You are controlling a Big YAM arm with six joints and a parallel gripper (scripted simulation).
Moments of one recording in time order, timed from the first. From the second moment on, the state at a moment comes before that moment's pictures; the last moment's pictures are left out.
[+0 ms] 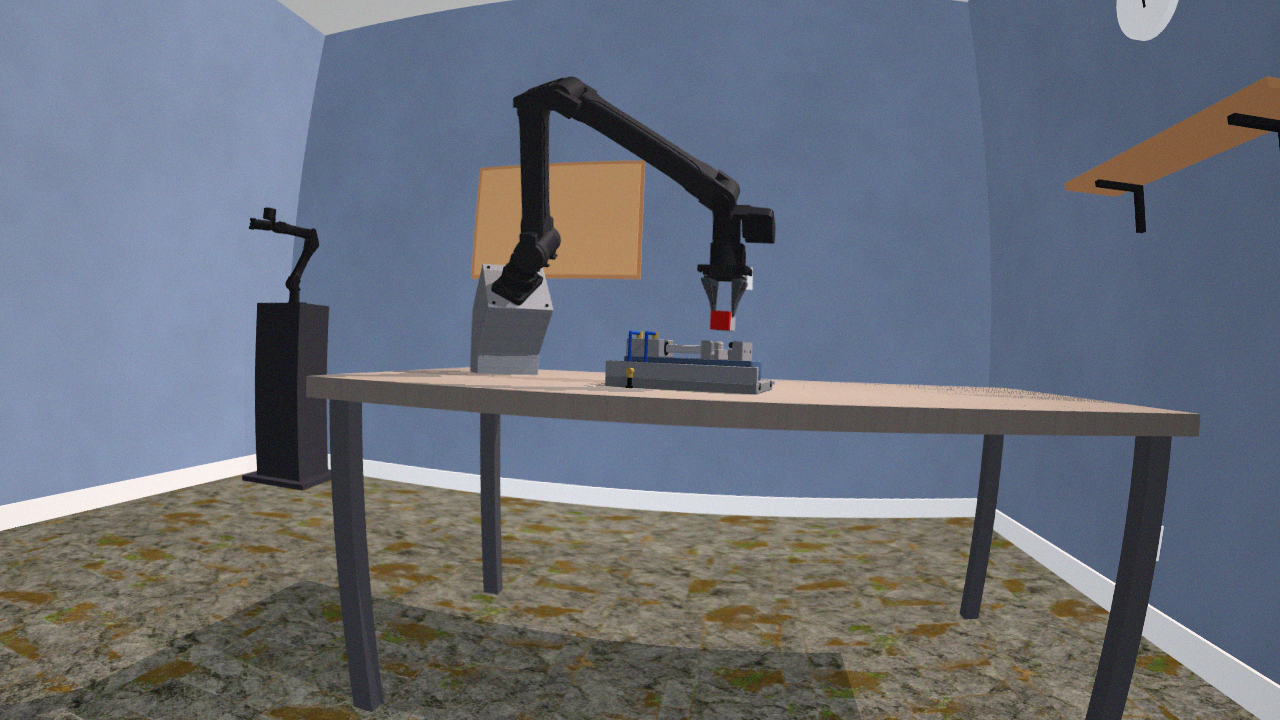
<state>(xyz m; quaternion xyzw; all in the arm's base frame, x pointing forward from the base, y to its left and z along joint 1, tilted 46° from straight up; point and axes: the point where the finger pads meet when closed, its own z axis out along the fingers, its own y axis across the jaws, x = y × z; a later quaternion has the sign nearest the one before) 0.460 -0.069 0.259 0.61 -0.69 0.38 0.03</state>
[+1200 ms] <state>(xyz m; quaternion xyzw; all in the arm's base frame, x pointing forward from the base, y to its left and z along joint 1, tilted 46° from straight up) 0.458 -0.069 0.258 0.61 -0.69 0.38 0.03</state>
